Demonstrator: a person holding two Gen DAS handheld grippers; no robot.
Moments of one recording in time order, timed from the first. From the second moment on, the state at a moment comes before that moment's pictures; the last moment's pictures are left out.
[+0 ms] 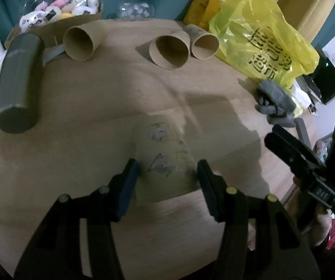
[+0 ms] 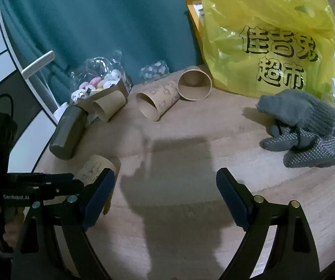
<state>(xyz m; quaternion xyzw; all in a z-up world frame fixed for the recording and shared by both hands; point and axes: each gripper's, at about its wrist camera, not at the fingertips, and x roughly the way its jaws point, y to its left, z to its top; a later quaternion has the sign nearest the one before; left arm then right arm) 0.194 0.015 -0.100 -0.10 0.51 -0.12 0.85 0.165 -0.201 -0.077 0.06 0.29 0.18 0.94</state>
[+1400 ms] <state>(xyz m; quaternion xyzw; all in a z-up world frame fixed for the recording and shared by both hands) 0.119 0.112 -0.097 -0.16 0.42 -0.05 0.89 0.214 -0.114 -0.063 -0.04 0.44 0.26 0.86</state>
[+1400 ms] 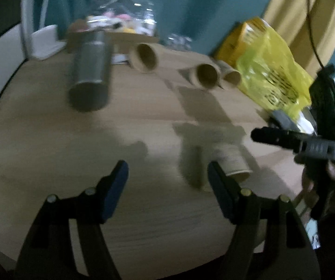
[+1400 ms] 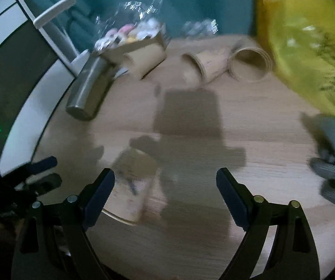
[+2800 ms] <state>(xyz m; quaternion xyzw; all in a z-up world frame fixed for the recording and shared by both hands) 0.074 0.129 -0.123 -0.17 0.33 -0.04 0.93 0.104 -0.082 -0.113 -0.16 0.08 0.14 0.97</state>
